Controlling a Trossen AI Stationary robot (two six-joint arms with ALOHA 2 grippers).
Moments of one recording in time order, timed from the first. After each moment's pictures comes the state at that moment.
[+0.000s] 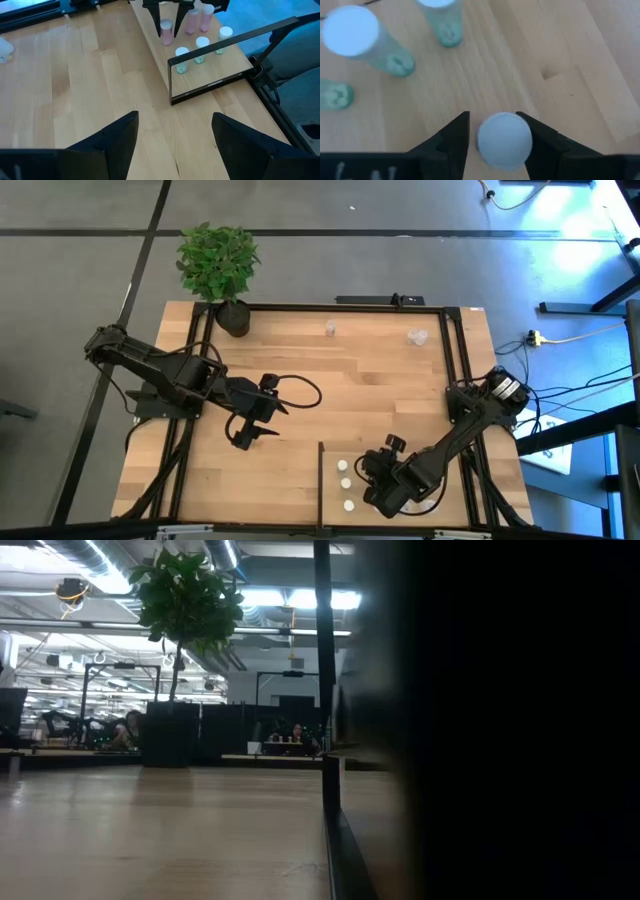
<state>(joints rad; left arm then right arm) -0.34 1.24 1.21 -0.69 -0.06 0.03 0.74 1.87 1.36 -0.88 0.43 1.12</state>
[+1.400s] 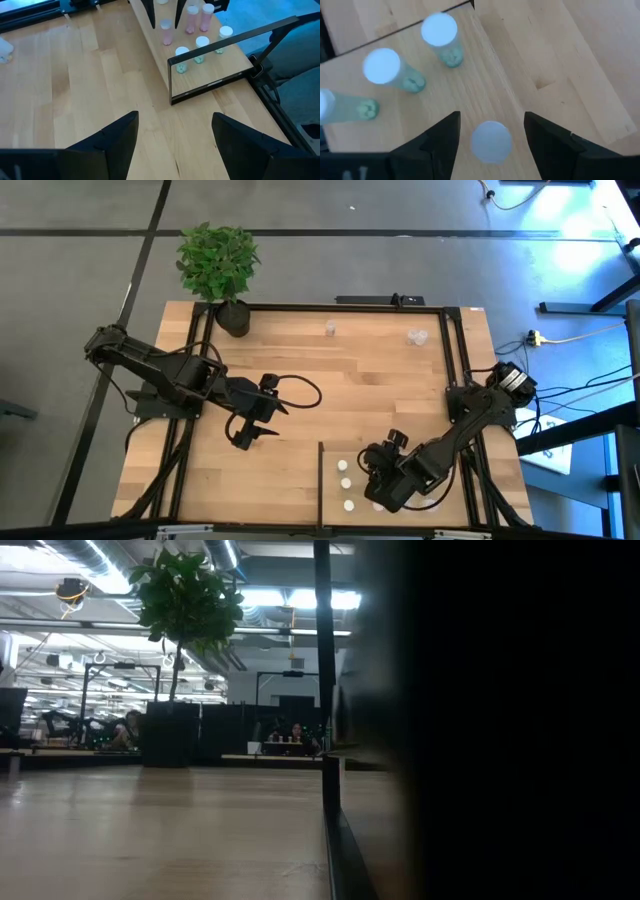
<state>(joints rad) -0.34 1.24 1.21 -0.70 -0.06 0.03 0.73 1.78 1.37 -0.89 0.44 1.12</state>
